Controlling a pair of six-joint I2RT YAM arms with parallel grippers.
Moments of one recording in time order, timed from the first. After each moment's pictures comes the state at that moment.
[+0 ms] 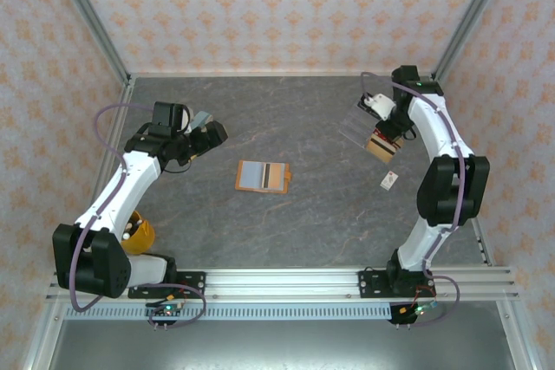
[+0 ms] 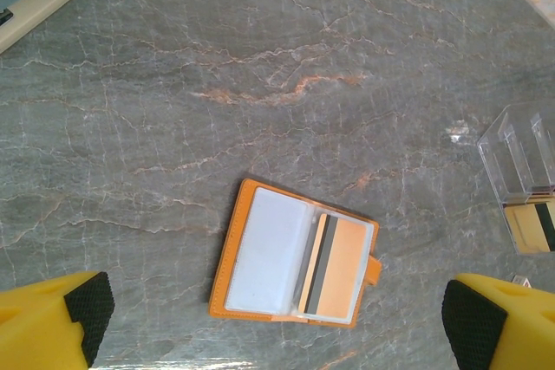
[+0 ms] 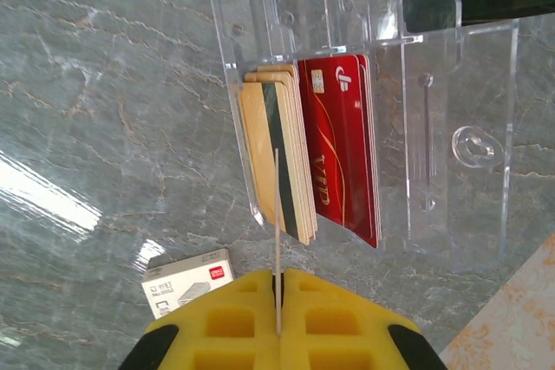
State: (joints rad) left arm -0.10 1.30 1.05 -0.65 0.27 -0.64; right arm 0.00 1.79 1.59 -1.11 0.03 -0.73
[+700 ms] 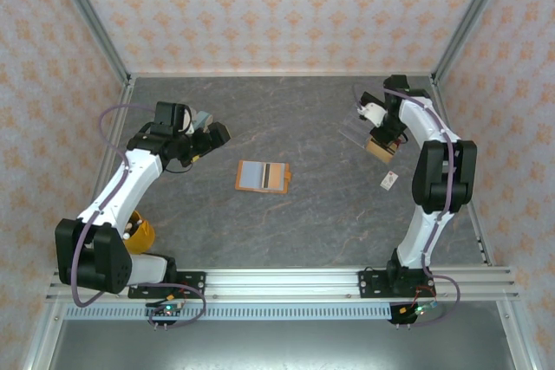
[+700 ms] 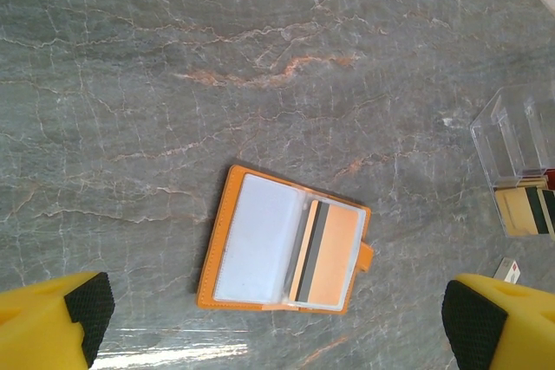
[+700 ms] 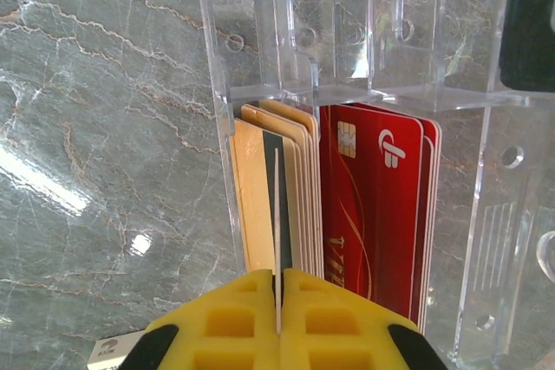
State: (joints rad) left arm -0.10 1.32 1.05 -0.64 0.32 -0.64; right arm 0.00 1.90 1.54 -0.97 0.03 -0.79
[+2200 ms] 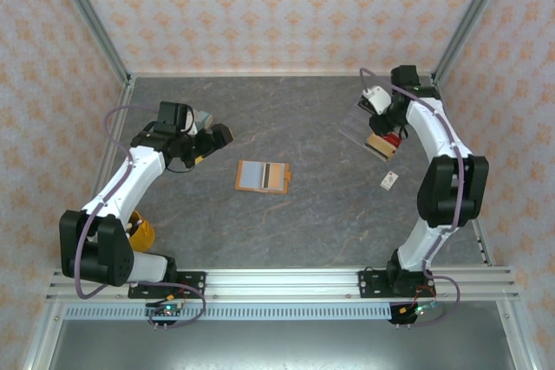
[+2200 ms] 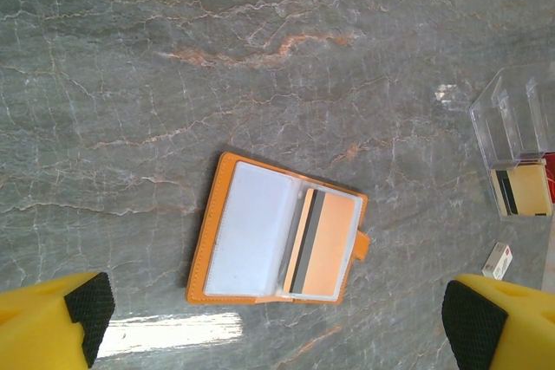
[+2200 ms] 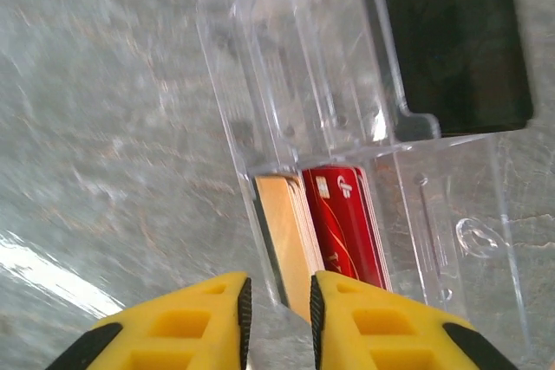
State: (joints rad) left arm -0.10 1.37 1.05 -0.63 0.37 -0.64; right arm 0.01 1.74 1.52 -0.90 -0.11 -0.56
